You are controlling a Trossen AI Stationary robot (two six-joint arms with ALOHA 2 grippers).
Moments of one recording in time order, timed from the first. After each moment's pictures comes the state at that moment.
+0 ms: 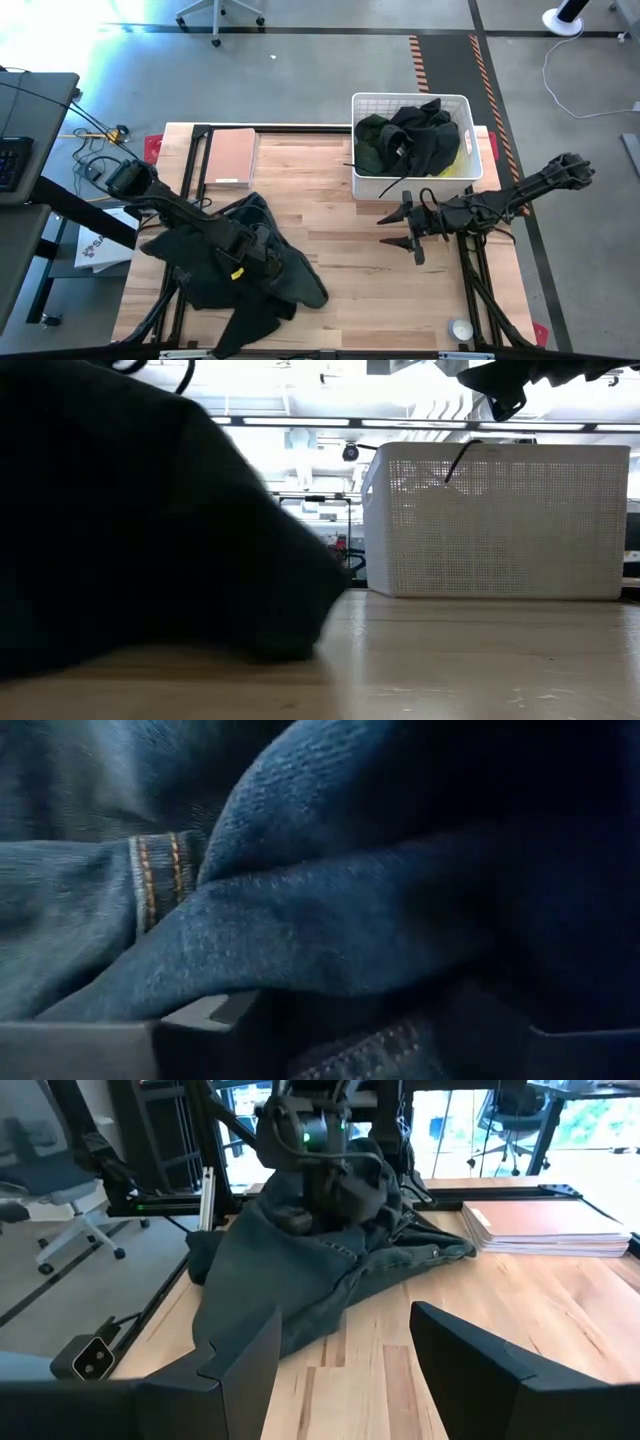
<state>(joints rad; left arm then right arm) -0.45 1.56 0.85 -0.63 -0.06 -1.43 0.37 0.88 0.50 0.15 0.24 0.12</state>
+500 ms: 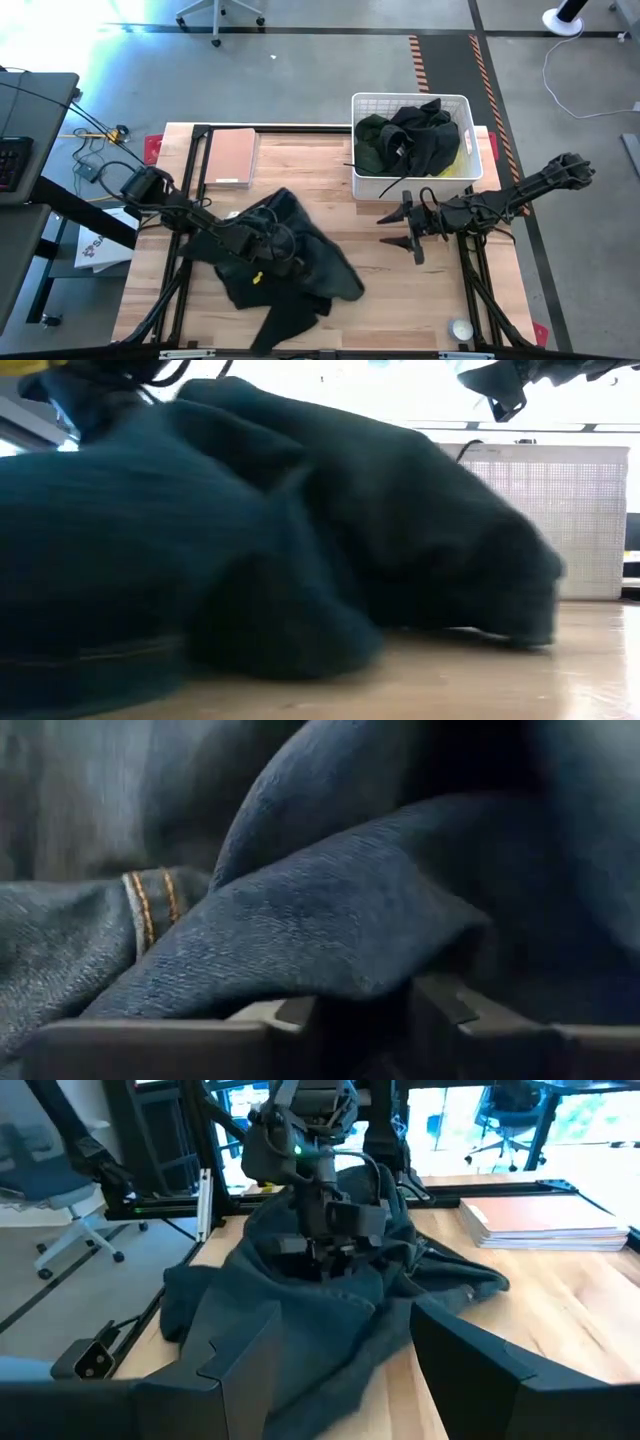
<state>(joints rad) -0.42 1.70 0.83 -0.10 -0.40 -1.25 0.37 0.88 0.50 0.15 0.26 0.13</state>
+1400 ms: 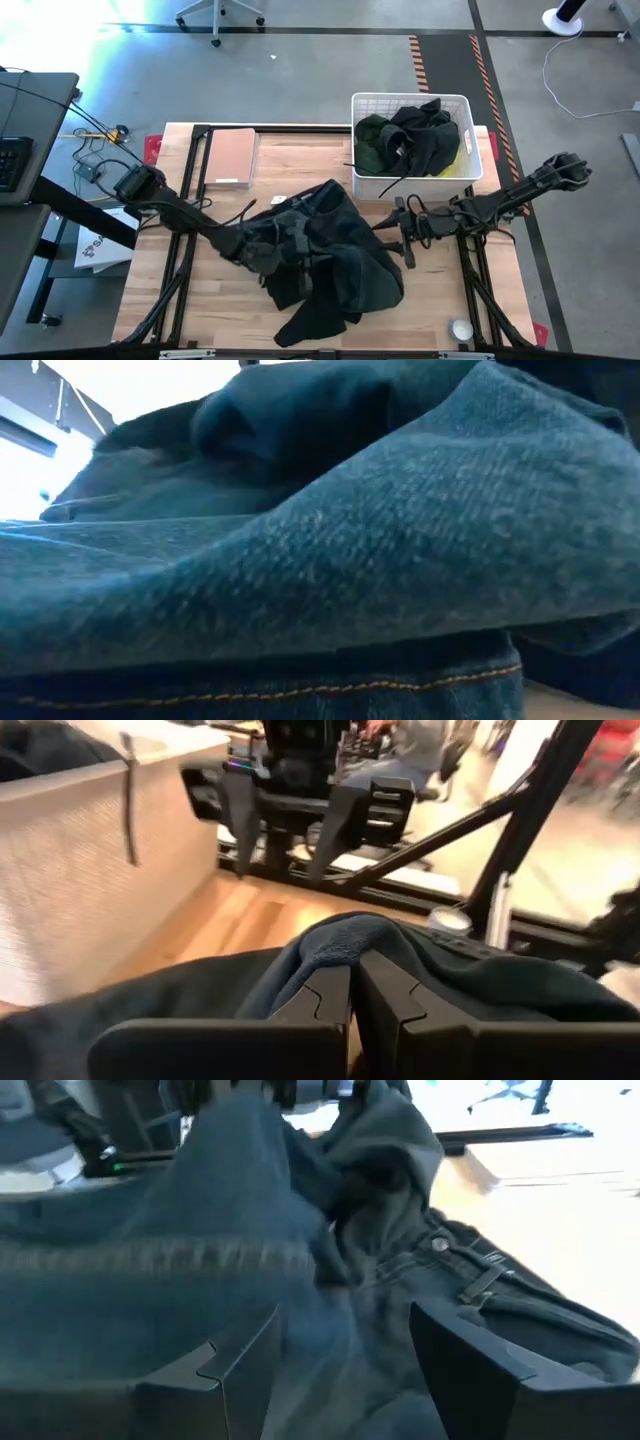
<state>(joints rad) -0.49 1.63 1.02 0.39 -0.62 -0.32 0.37 1.00 0.50 0.15 0.23 0.18</state>
